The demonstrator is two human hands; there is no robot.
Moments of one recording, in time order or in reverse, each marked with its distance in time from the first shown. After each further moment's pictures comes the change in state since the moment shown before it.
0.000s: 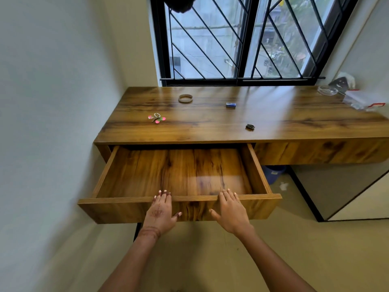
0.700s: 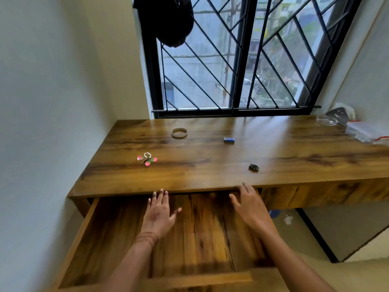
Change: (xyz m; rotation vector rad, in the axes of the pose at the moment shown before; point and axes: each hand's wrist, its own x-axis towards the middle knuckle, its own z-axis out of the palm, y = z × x) left_hand 0.165 0.005 -0.075 -0.057 0.141 0.013; right_hand 0.164 0.059 -0.080 0.293 0.309 0.213
